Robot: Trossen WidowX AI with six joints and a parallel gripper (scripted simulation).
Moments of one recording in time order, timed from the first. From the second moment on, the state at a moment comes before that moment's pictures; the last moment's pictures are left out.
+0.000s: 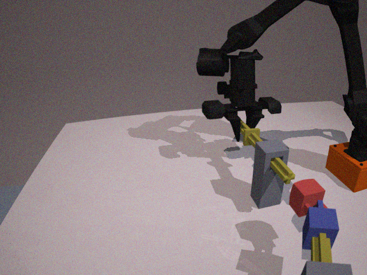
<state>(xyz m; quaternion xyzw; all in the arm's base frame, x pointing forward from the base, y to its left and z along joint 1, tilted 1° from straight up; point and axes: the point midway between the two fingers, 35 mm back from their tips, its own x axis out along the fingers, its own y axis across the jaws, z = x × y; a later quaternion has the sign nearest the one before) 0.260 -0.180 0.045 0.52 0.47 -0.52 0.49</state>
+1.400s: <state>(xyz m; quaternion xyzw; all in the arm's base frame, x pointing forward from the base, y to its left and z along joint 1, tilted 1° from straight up) 0.265 -0.118 0.043 0.52 0.47 -0.52 0.49</state>
